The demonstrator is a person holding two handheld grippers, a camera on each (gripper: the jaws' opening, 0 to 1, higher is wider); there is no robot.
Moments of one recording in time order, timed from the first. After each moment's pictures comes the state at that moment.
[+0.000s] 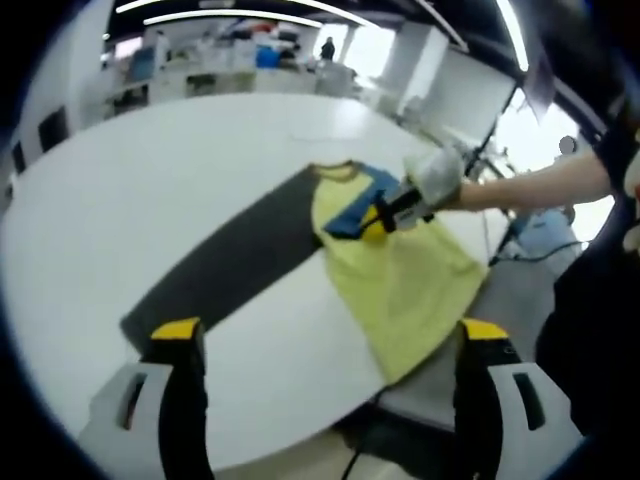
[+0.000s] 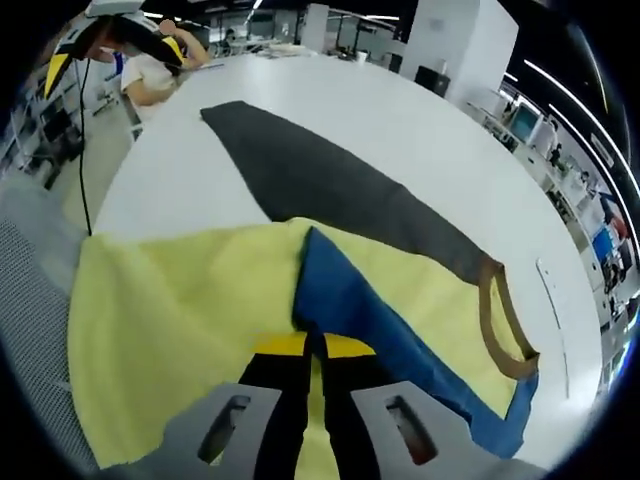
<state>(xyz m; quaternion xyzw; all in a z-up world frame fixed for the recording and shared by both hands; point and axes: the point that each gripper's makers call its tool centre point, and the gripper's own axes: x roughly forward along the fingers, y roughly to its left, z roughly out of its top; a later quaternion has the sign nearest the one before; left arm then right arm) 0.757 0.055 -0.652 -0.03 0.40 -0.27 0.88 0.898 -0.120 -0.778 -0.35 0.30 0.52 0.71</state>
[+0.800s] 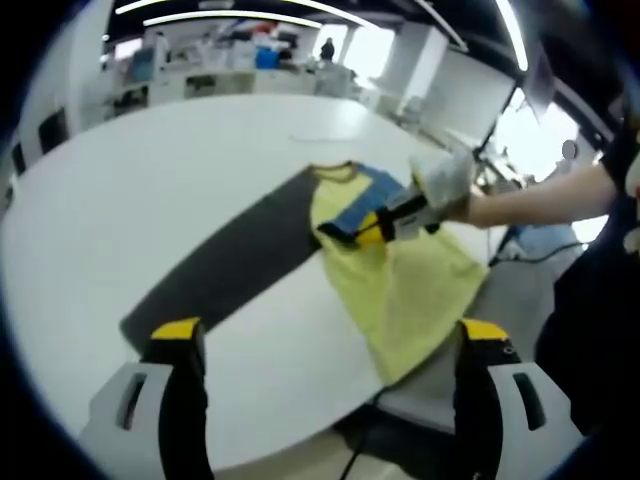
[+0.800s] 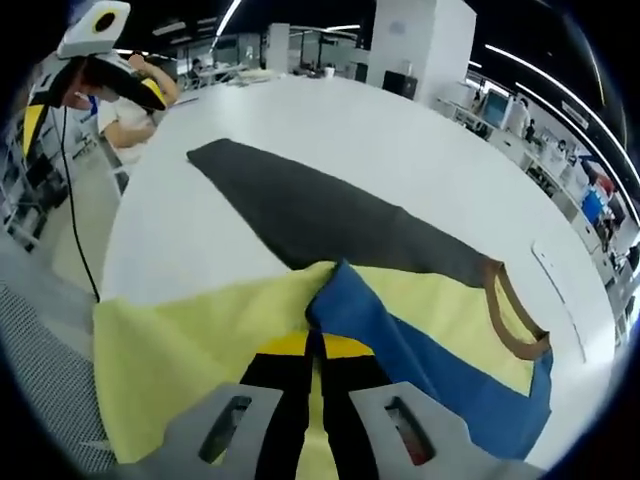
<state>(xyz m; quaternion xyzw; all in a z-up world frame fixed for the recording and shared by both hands) 0.756 0.053 -0.652 -0.03 0.39 -0.27 0.88 0.875 -0.094 -0.762 -0.27 0.31 0.50 0.76</state>
